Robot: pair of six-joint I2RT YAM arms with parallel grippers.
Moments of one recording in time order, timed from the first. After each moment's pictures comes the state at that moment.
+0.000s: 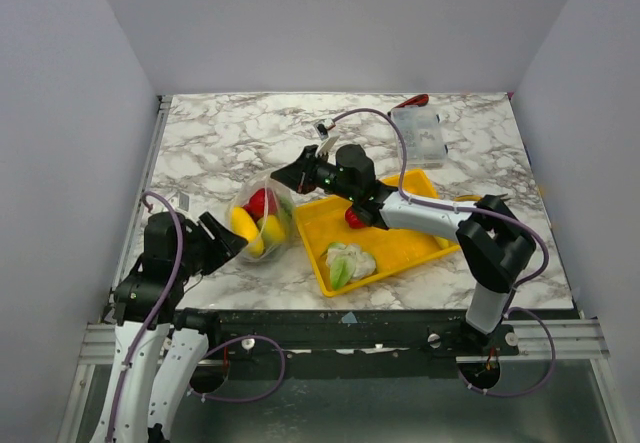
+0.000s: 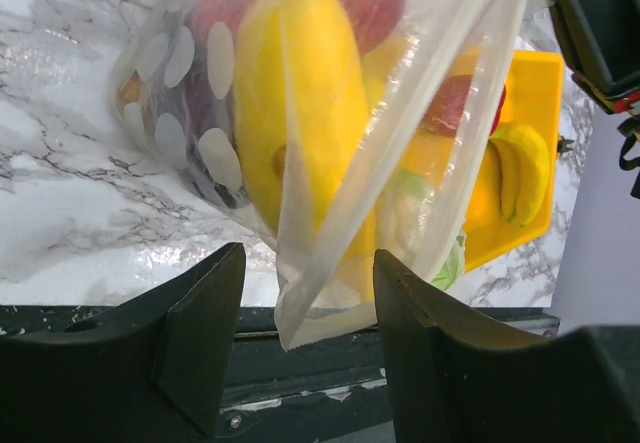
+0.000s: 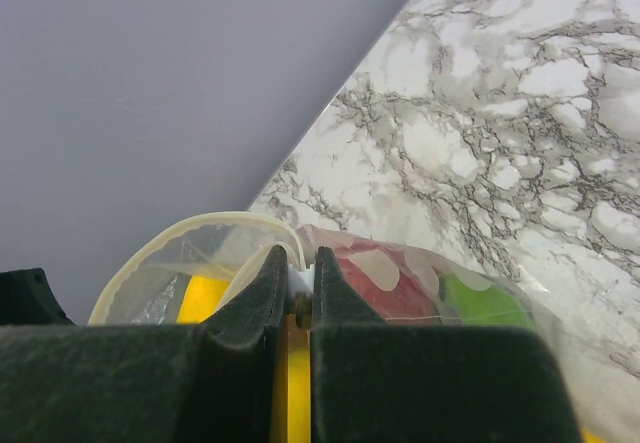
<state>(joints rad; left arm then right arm) -0.14 0.49 0.79 -0.97 0.21 -0.77 0.84 1.80 1.16 0.58 -0.20 0.66</state>
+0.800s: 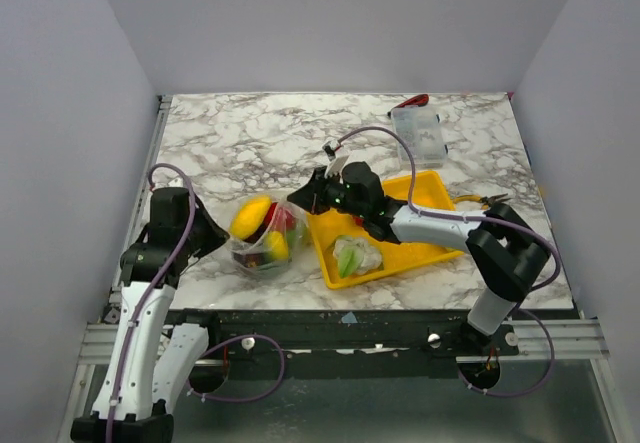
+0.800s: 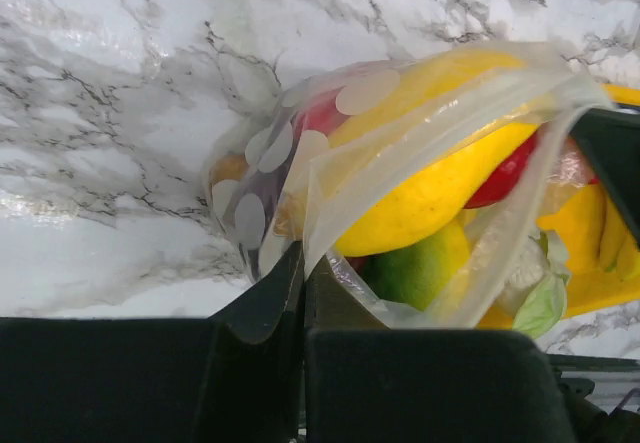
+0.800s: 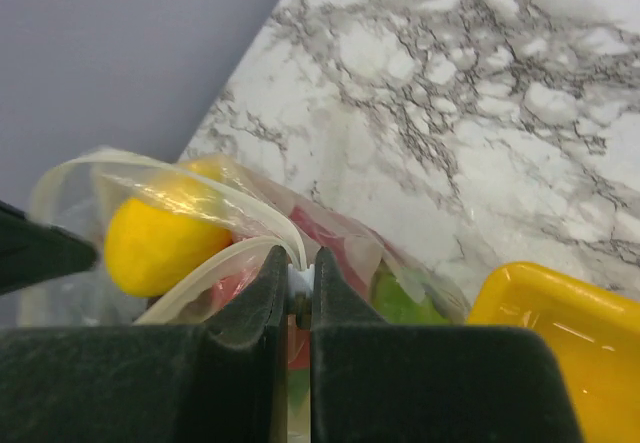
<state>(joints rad) -0.09 0.69 0.82 -0.92 0.12 -0.61 0.85 1.69 0.99 0.52 -0.16 0.60</state>
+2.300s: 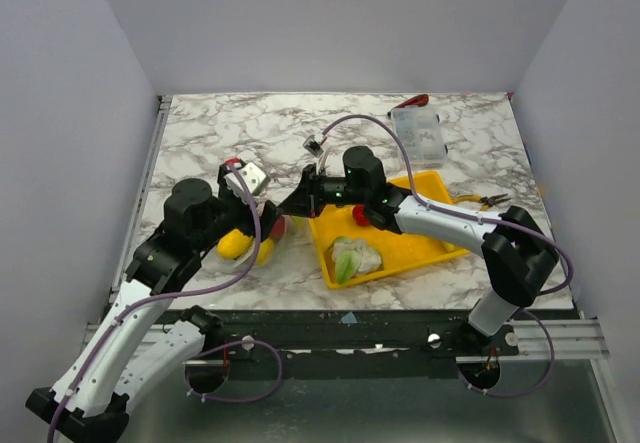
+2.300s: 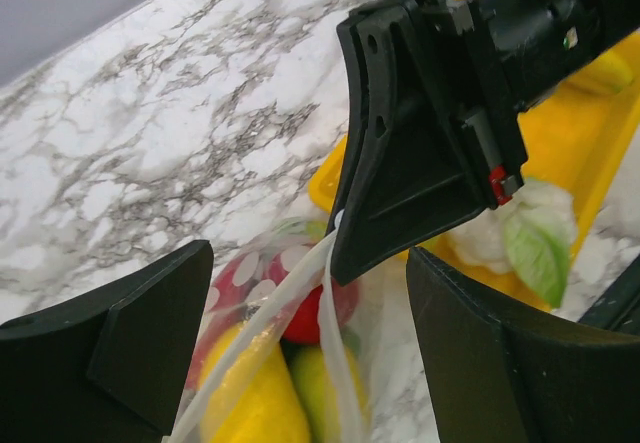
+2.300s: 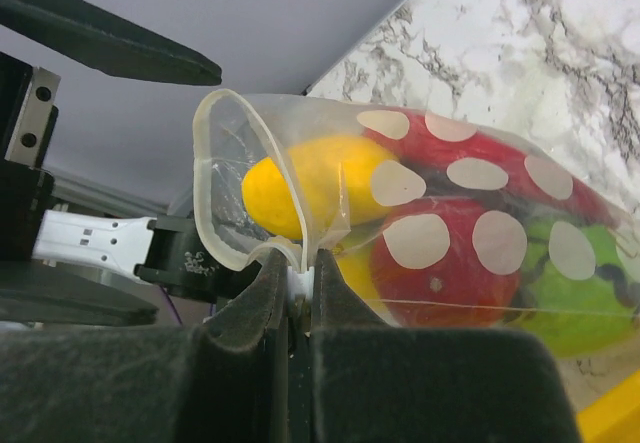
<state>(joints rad) -0.49 0.71 0.92 -0.49 0.22 0.13 0.84 1.66 1.11 0.39 -0.59 0.57</state>
